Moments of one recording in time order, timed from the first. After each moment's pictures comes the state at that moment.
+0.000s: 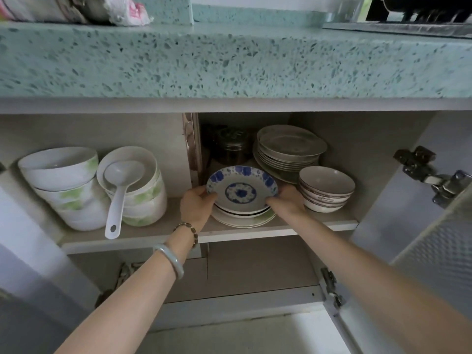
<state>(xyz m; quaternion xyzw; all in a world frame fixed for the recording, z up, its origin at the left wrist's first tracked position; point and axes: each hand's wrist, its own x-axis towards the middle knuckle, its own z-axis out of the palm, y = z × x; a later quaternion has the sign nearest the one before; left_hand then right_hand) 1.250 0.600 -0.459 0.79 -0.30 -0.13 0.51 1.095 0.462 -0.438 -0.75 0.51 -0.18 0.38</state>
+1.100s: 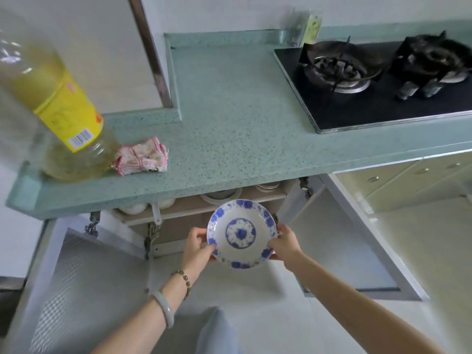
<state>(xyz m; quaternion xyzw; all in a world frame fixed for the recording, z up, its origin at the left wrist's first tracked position) 1.073 0.772 -0.204 0.75 -0.13 -0.43 0.48 0.905 0.634 -0.190 -0.47 0.63 -0.07 0.62</state>
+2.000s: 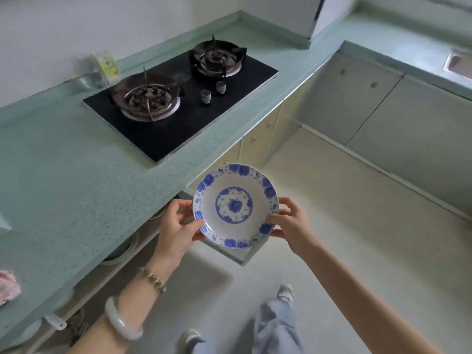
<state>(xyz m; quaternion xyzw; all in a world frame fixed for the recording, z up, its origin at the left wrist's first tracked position) 0.892 0.631 0.036 0.59 -0.38 -0.57 0.43 0.656 0.634 0.042 -0.28 0.64 -0.41 0.59</state>
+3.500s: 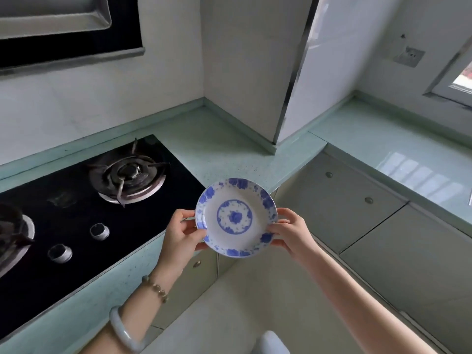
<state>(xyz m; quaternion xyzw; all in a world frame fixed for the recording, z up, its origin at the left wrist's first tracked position) 0.488 0.088 0.071 0.60 -0.38 -0.51 0.49 0.256 0.052 0.078 -0.36 0.62 -0.38 0.58</state>
